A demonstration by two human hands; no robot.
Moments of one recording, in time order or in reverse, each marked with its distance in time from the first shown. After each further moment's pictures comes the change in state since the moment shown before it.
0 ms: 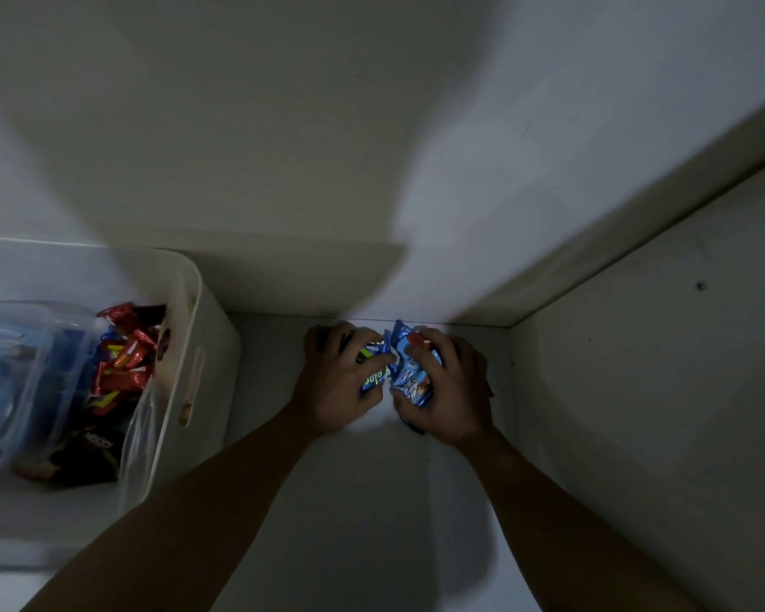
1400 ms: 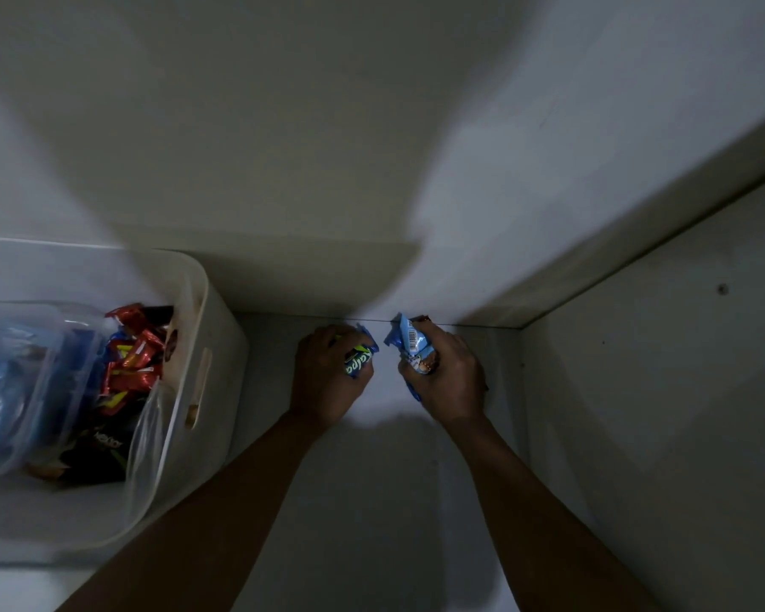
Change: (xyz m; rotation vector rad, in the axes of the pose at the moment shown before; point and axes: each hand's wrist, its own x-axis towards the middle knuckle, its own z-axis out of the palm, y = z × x) left_hand -0.002 -0.010 0.004 -0.373 0.196 -0.314; right_hand 0.021 -0.017 0.013 0.331 0.121 0.275
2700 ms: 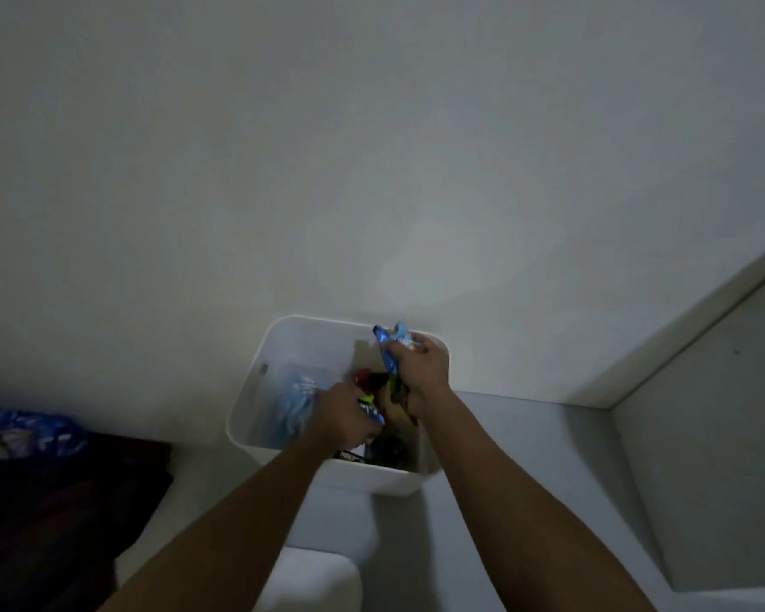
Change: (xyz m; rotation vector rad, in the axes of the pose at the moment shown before) left_hand -0.096 -0.060 -0.319 -0.186 -0.212 -0.437; right_hand -0.045 -0.399 0.054 0.937 -0.061 0.508
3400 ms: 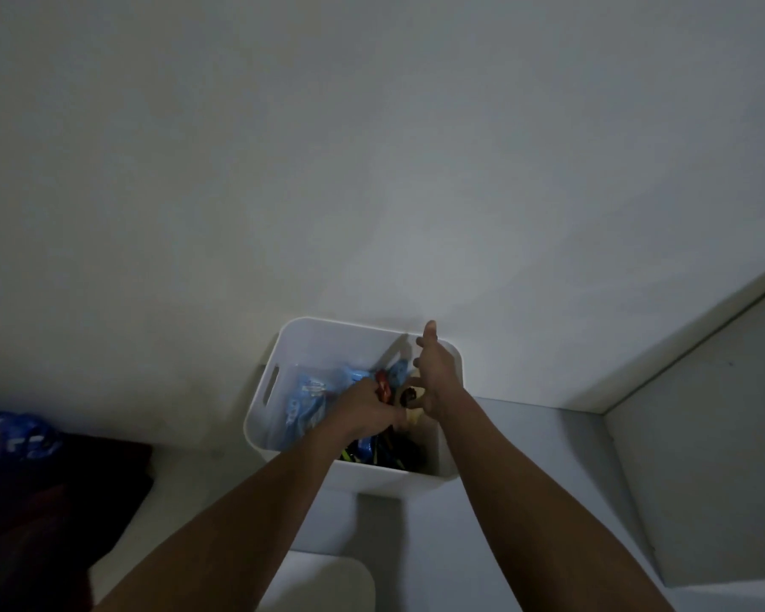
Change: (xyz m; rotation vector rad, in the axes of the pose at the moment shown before) left_hand 0.019 -0.003 -0.011 -0.190 -0.235 -0.061; right_hand 0.007 -0.003 0.017 -0.144 0.016 0.190
